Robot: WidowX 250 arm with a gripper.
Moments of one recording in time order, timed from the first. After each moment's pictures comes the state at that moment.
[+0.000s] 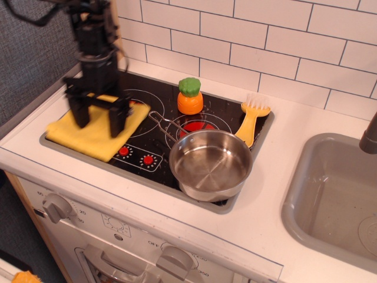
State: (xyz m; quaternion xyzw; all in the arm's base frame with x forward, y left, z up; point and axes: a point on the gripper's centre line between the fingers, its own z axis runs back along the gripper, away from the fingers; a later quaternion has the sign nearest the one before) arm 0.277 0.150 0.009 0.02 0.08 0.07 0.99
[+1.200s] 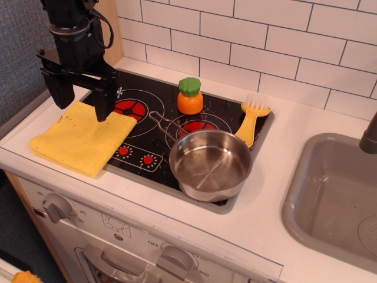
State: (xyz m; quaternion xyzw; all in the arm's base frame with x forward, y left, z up) arm 0.266 0.129 0.074 0.05 -0.03 0.04 1.00
